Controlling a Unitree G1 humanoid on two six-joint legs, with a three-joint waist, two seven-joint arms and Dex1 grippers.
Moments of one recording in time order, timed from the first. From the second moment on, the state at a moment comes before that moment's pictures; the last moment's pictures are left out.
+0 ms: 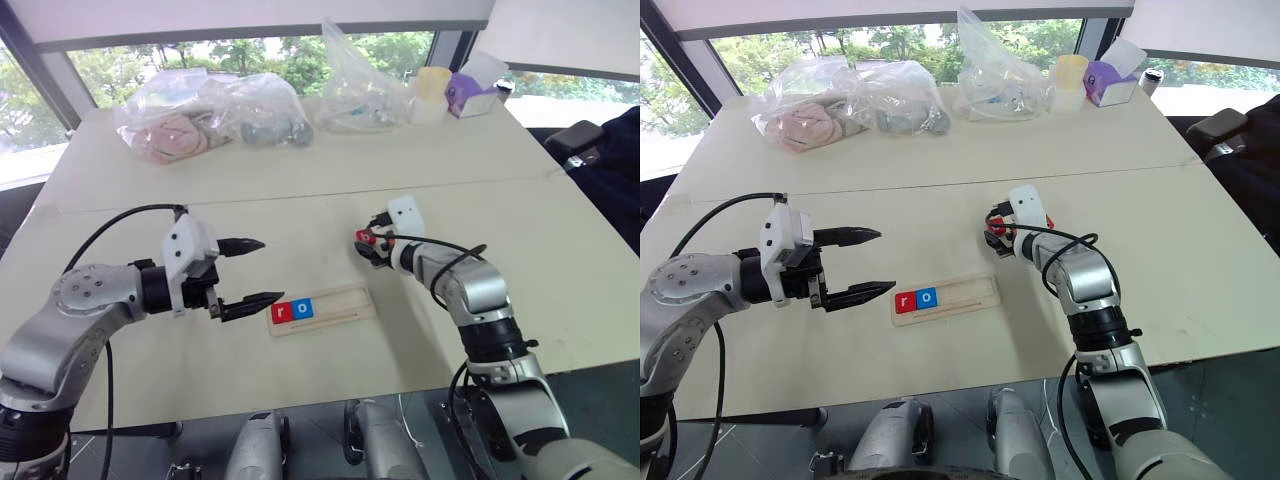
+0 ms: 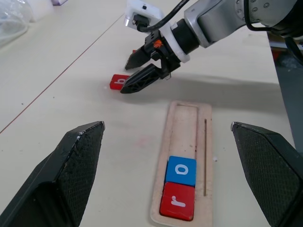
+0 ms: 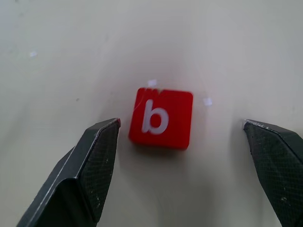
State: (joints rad) left arm -0.19 0.81 0.15 -0.54 -0.62 0.60 -0.92; right arm -0.66 -0.26 0.08 0.15 0.20 0.87 0.25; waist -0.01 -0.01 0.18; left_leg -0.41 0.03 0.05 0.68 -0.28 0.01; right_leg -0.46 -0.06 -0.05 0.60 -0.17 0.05
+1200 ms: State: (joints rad) left arm -0.23 0.80 0.08 -0.47 -0.60 0.56 -0.95; right arm -0.42 -0.44 -0.20 -0.65 0.31 1.59 0.31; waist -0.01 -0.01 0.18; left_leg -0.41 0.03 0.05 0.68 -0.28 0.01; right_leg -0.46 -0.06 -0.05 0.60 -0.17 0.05
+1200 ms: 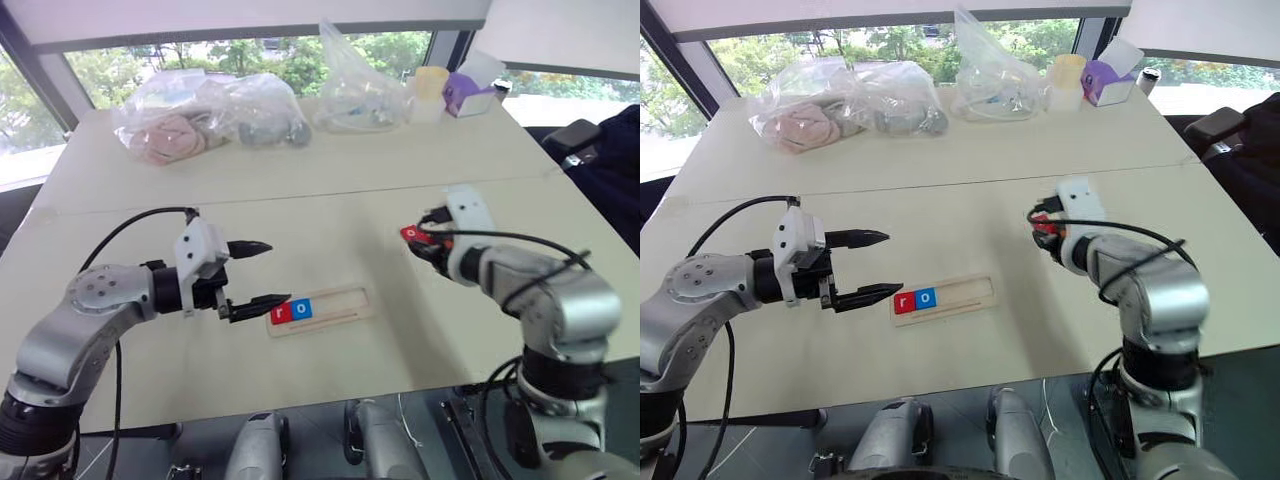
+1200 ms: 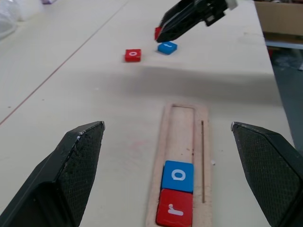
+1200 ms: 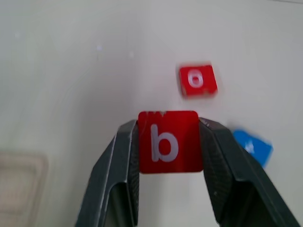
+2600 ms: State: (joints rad) left arm -0.28 0.78 0.06 -0.48 -0.60 0.57 -0.90; right arm -0.28 -0.25 -0.10 -0.64 0.24 1.50 0.08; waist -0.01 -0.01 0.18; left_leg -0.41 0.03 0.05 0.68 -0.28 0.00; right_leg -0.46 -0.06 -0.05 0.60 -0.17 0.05
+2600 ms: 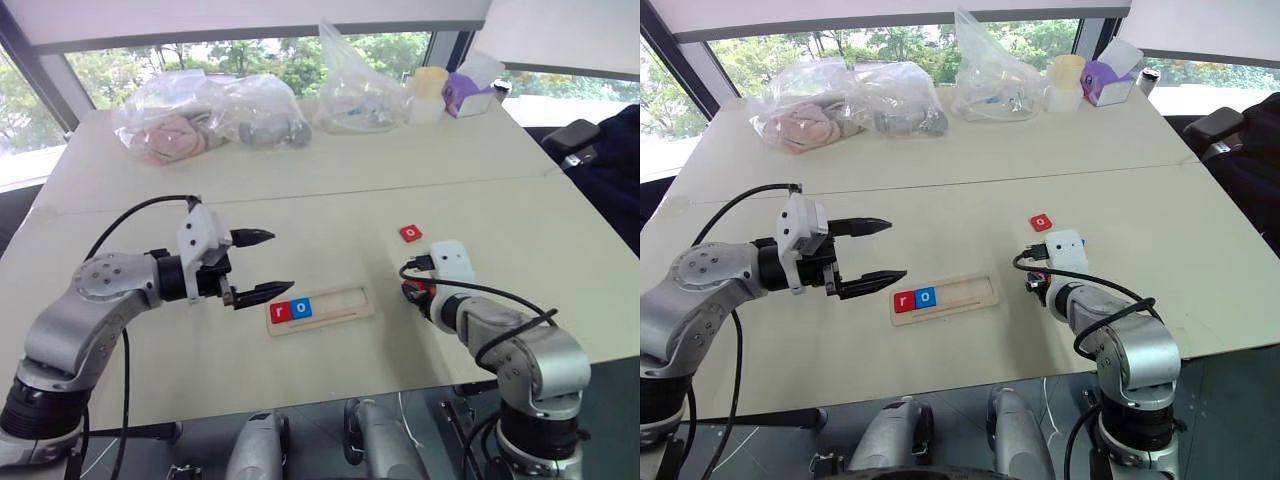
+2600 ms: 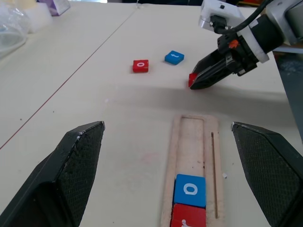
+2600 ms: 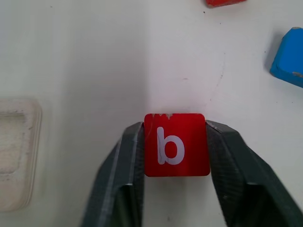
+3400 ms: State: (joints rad) left arm -0.20 0.95 0.14 -0.48 -0.65 0.58 -1.06; right arm -0.29 -0.99 0.11 -0.29 0.26 0.41 1.12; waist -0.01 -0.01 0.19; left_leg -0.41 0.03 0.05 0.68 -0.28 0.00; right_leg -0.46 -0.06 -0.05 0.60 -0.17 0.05
